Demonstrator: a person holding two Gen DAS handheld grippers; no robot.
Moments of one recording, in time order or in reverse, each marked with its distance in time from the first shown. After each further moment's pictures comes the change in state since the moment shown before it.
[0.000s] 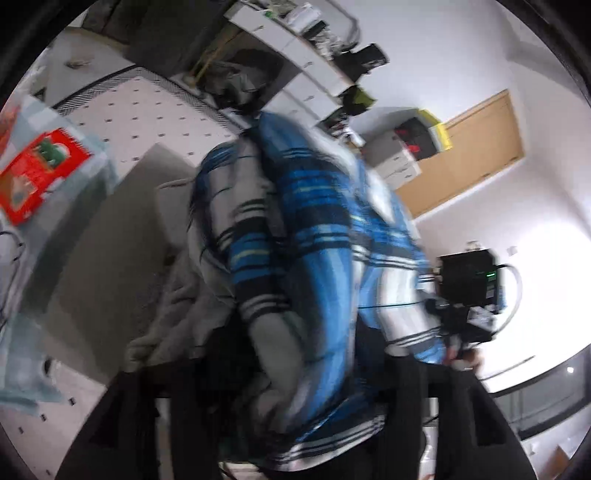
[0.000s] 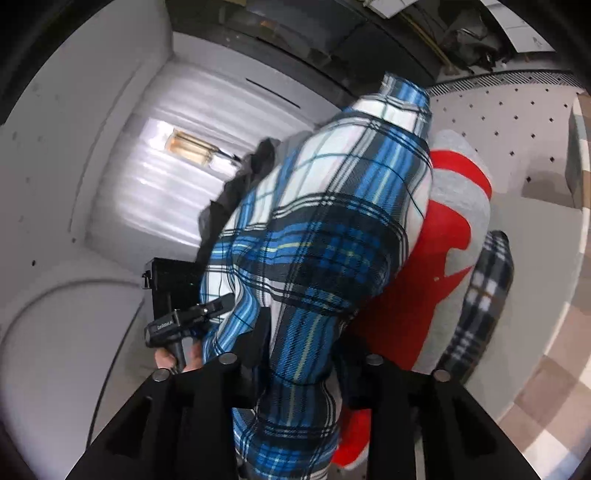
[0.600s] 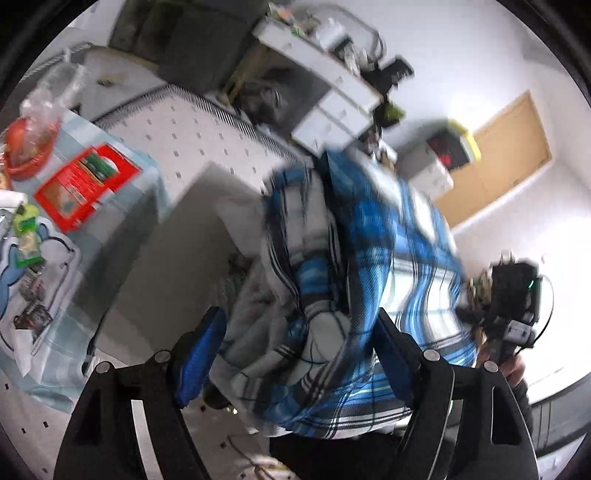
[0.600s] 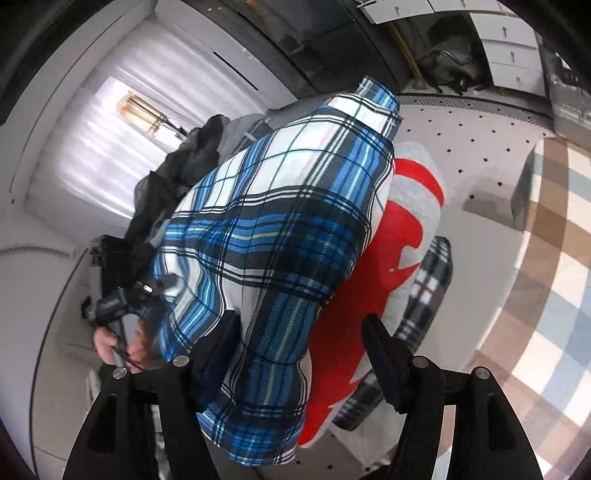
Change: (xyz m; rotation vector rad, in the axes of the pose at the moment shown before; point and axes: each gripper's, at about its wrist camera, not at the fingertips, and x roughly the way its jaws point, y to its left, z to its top) left arm -0.063 0.037 0.023 -0.018 -0.128 0.109; right arm -0.008 0.046 0.005 -0.113 0.042 -0.309
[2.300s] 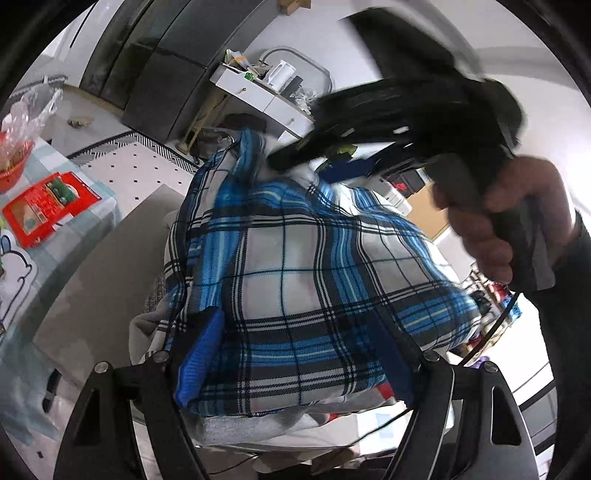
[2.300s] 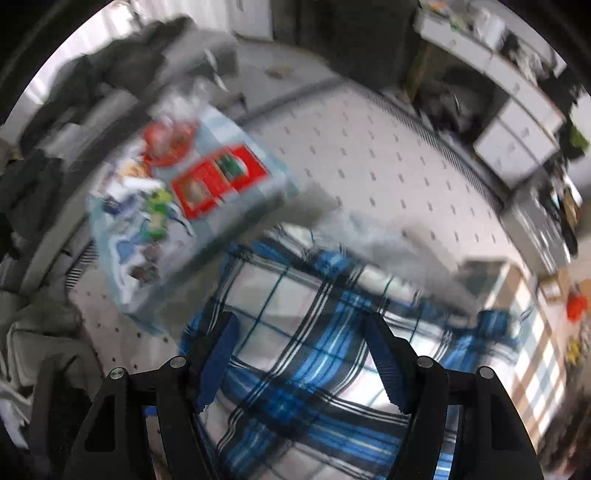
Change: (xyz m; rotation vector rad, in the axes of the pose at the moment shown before) left arm 0.019 -0.015 -0.055 0.145 -0.172 -0.123; right arm 0.162 0.156 0.110 -0.284 0.281 -0.607
